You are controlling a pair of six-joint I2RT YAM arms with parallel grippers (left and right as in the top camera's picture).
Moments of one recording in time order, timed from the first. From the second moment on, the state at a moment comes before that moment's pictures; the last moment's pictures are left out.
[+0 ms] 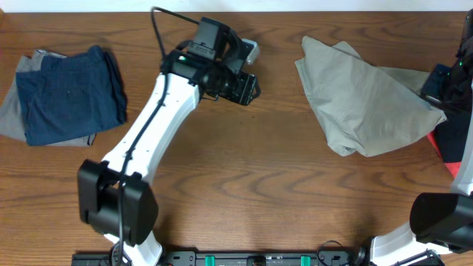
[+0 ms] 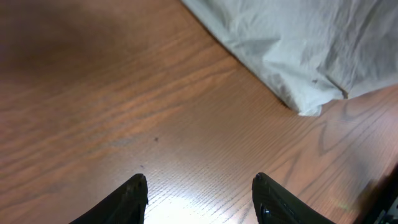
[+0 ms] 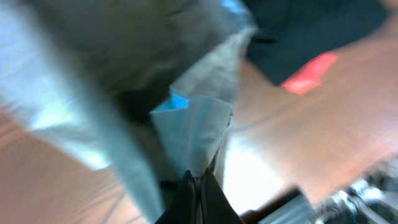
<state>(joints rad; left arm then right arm) -0.40 1.85 1.63 -0.86 0.45 0.00 -0.27 1.76 1.98 -1.58 0.09 0.27</state>
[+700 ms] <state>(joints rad) -0.35 1.86 1.63 -0.90 0.44 -0.02 0.22 1.76 1.98 -1.70 -0.50 -0.48</state>
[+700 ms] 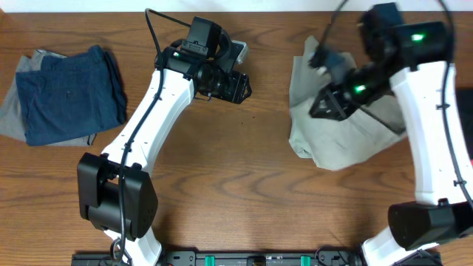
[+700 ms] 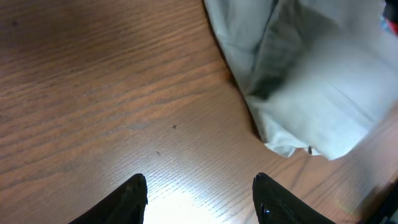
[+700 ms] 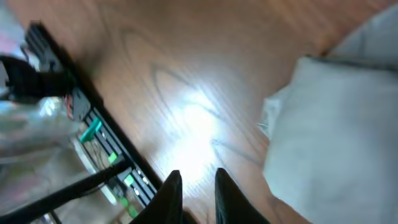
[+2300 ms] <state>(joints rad) -0.59 2.19 1.63 -0.50 0.56 -0.31 -0.09 1.76 1.97 -1.62 0.15 0.20</state>
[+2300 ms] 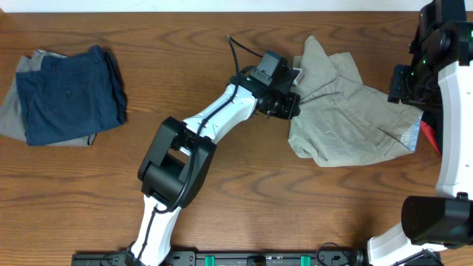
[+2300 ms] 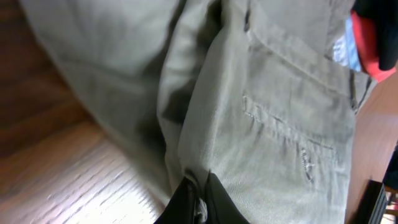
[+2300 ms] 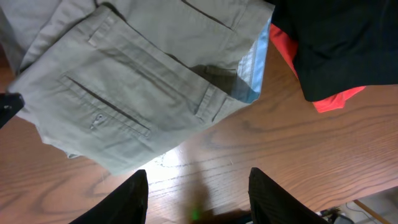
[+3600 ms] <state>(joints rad) -0.50 2.23 2.09 -1.23 0.31 -0.22 -0.09 1.76 1.46 -1.14 -0.20 0.09</state>
